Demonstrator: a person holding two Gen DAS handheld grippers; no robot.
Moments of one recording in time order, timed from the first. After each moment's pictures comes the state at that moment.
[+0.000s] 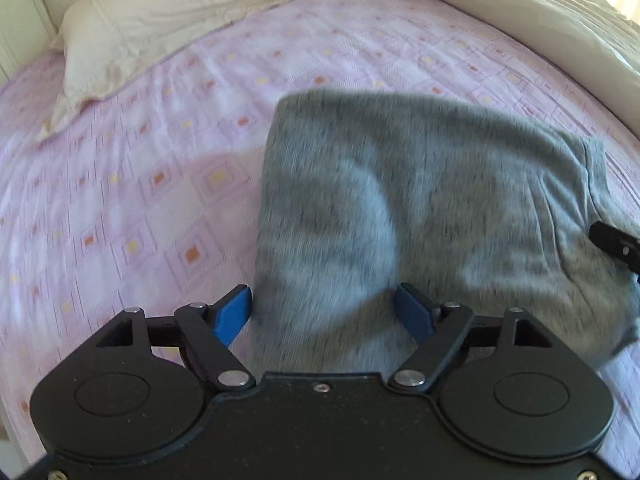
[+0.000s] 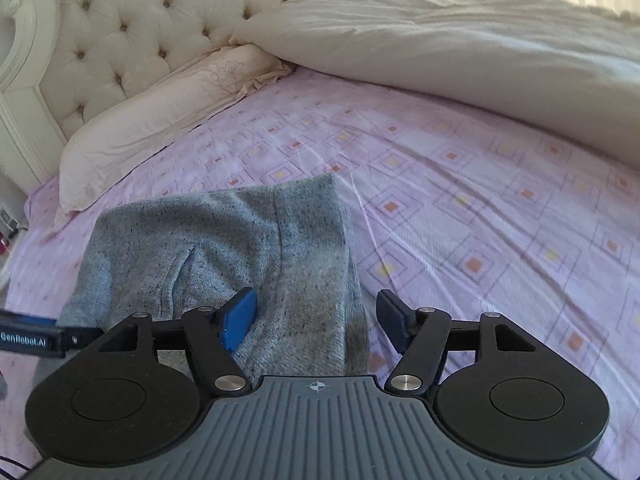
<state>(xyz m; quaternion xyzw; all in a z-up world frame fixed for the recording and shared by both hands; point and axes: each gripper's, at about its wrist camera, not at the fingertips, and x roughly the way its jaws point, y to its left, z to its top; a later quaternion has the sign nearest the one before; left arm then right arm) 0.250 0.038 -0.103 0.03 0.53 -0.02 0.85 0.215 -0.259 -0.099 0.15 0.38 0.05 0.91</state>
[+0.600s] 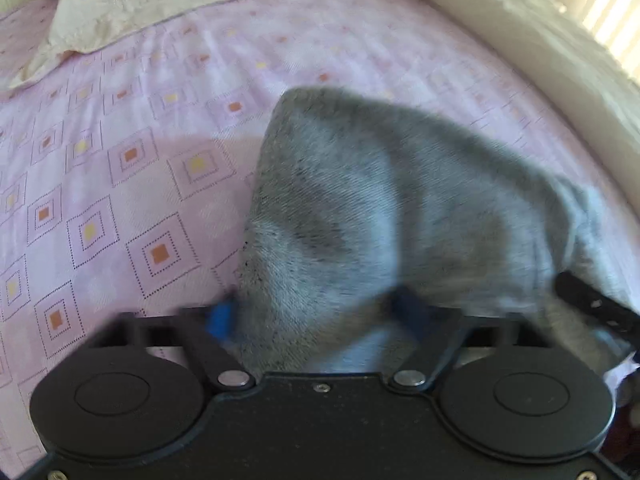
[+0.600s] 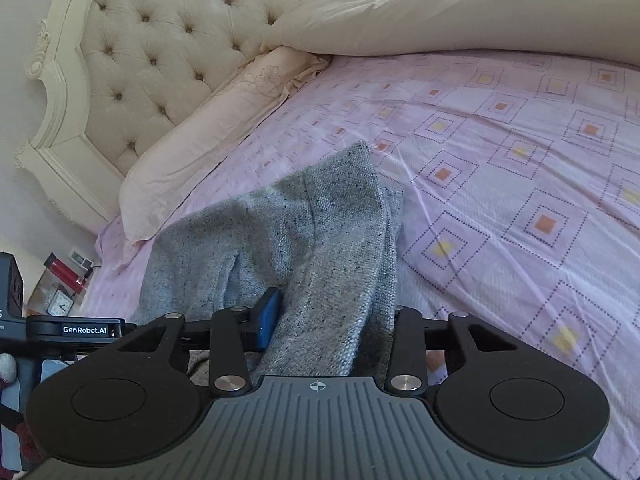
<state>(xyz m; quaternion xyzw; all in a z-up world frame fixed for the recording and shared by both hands) 0.282 0.048 -0.109 -0.07 0.52 -0.04 0.85 0.227 -0.271 -0.125 0.26 0.36 0.15 0.89</state>
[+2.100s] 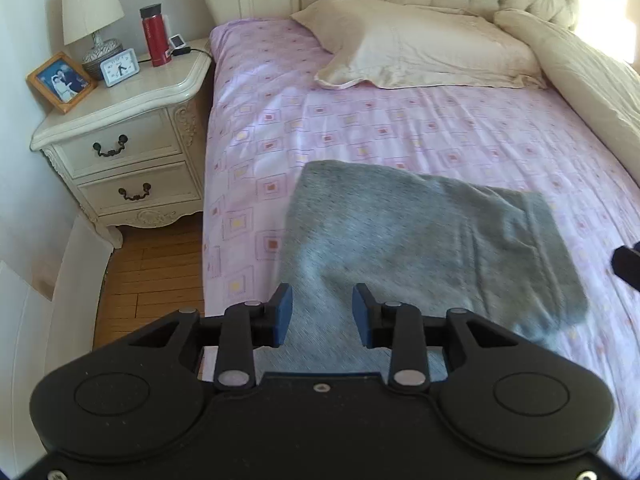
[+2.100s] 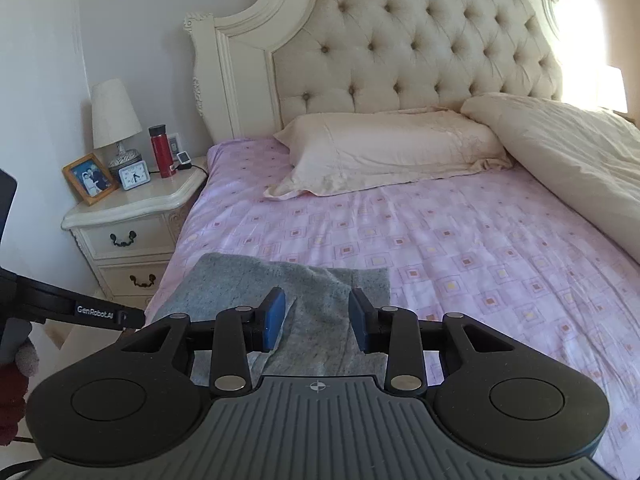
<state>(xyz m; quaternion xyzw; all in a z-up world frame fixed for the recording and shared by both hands) 0.063 0.179 -0.016 -0.08 0.44 0.19 0.88 0.072 -0.041 0.011 -0.02 0.27 0.25 0.93</state>
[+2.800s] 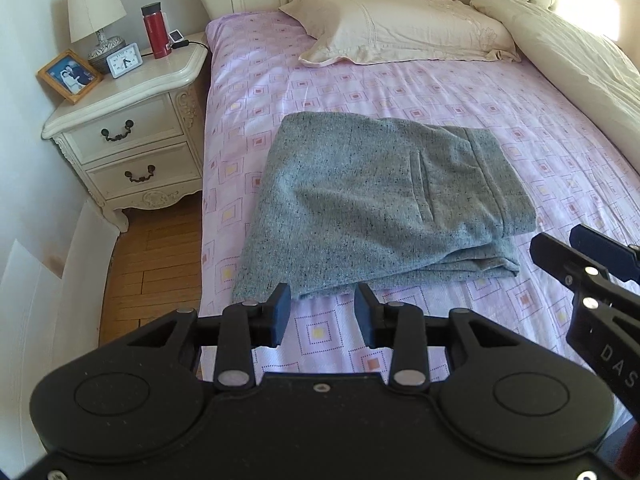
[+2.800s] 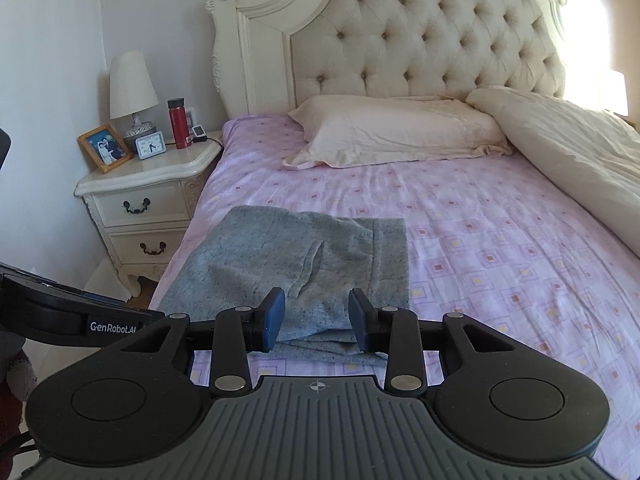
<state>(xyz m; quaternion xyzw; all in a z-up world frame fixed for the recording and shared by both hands) -0.001 0.123 -0.016 -0.06 0.45 0.19 0.87 0.022 -0.035 -0.002 -0.04 0.28 0.25 0.92</state>
